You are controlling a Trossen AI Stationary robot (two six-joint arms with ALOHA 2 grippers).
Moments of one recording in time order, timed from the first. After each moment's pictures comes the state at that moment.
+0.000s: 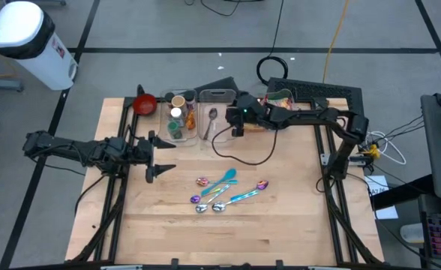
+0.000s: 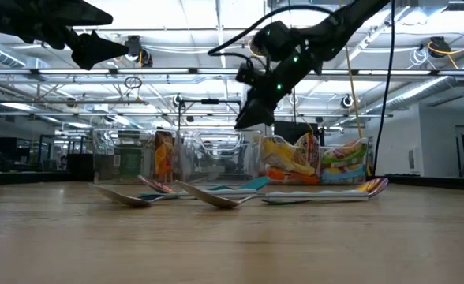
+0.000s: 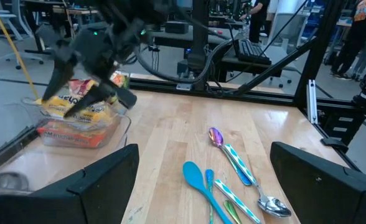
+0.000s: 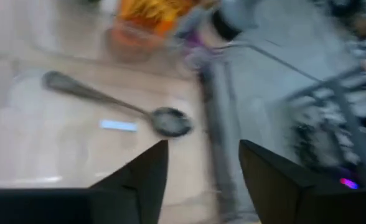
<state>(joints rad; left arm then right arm) -0.14 0.49 0.33 0.06 -0.18 -0.11 -0.39 1.77 1.17 0.04 0.16 -0.62</state>
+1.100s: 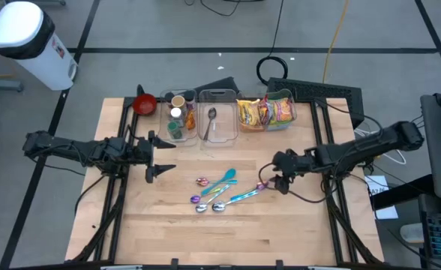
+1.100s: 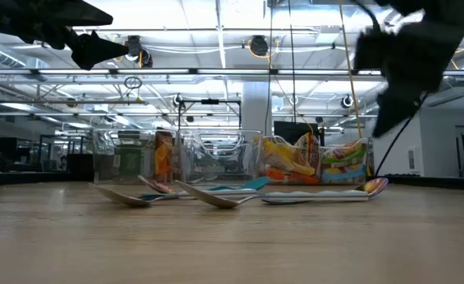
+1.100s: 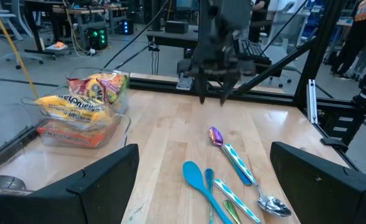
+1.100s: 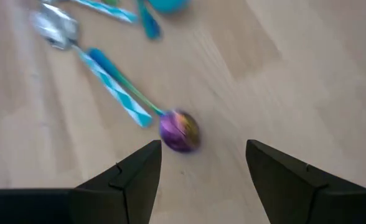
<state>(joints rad) -0.14 0.49 0.33 0.06 -0.18 -0.11 0.19 1.08 0.64 -0.49 0.10 0.63</state>
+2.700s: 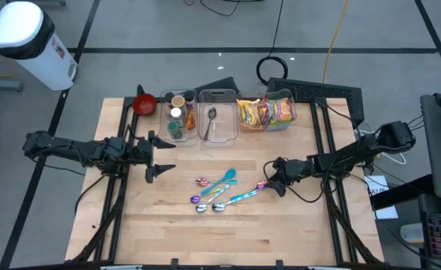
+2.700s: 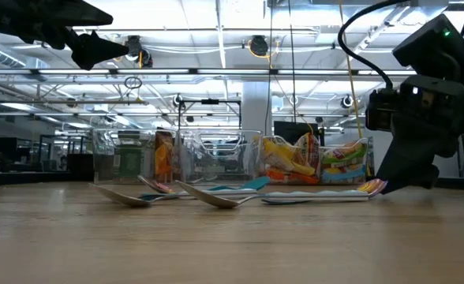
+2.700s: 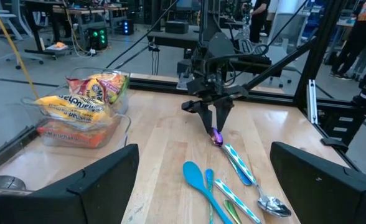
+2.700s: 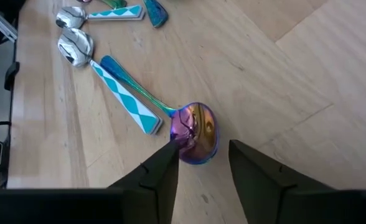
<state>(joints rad) -0.14 0.49 0.33 0.06 -0.18 -0.11 0.17 1.24 0.18 0.40 -0.03 0.85</state>
